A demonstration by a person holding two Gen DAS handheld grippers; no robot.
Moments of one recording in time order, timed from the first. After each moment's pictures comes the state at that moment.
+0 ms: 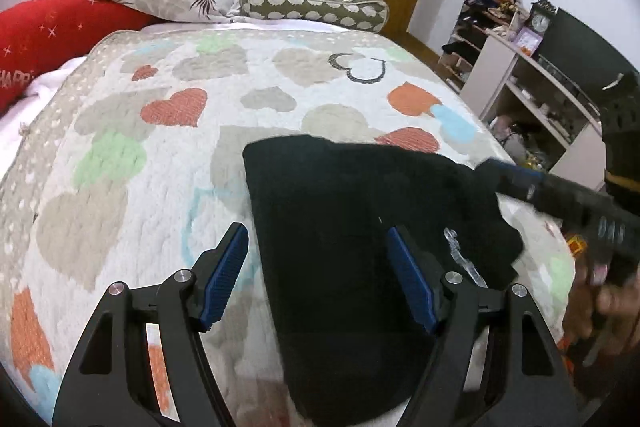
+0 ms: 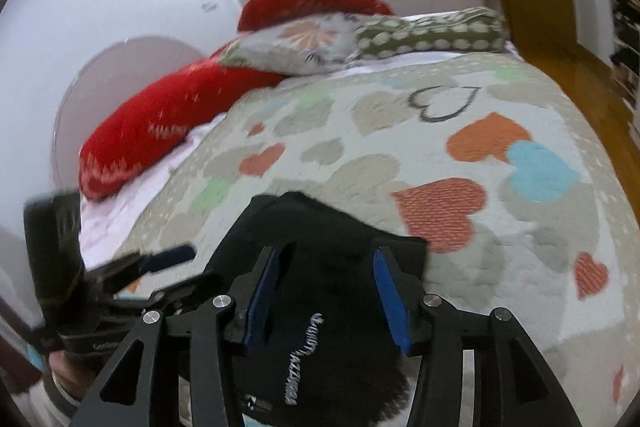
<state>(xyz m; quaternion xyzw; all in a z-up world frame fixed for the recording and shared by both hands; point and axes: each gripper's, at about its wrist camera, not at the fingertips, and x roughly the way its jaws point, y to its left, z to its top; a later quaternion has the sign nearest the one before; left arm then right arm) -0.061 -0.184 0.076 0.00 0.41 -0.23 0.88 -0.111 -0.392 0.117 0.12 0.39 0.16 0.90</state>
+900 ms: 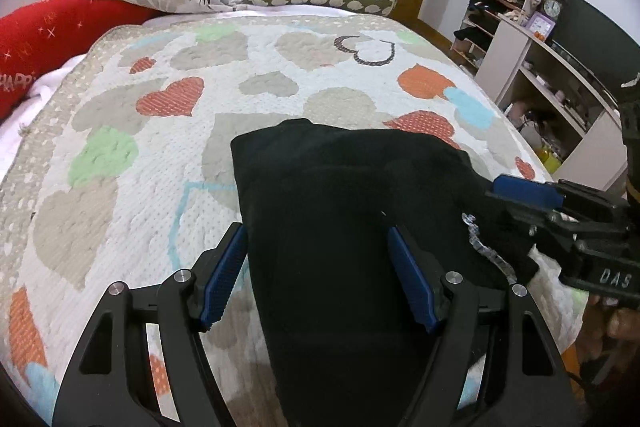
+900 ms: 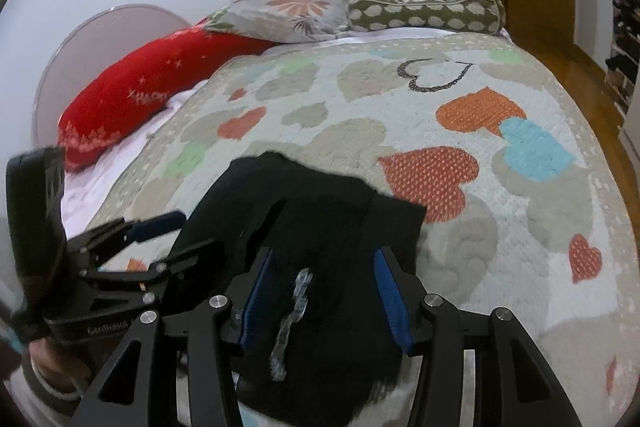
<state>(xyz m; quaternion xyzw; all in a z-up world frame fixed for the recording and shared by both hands) -0.063 -0.199 0.060 0.03 0.42 -0.22 0.88 -0.117 -0.387 0.100 0.08 0.43 0.14 0.89</state>
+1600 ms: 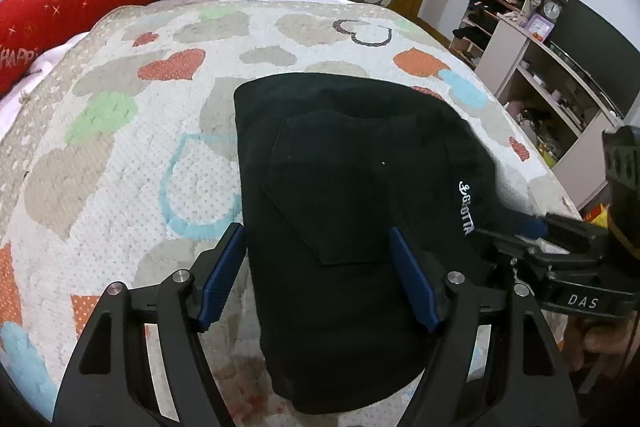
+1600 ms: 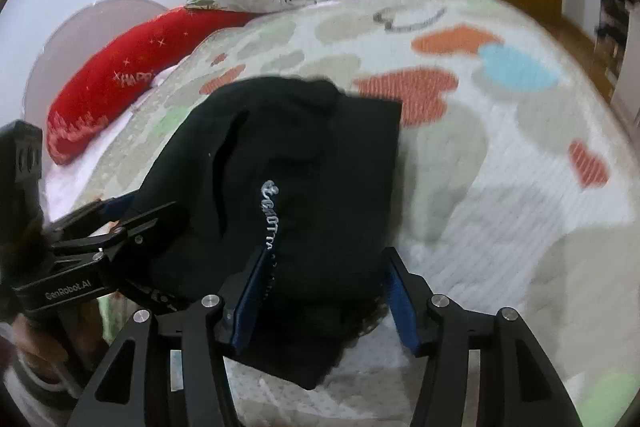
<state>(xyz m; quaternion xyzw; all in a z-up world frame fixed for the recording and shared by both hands) -0.086 -0.193 0.038 0.01 0.43 -0.22 0.88 -0.145 -0.401 0.047 0.12 0.47 0.12 0.87</state>
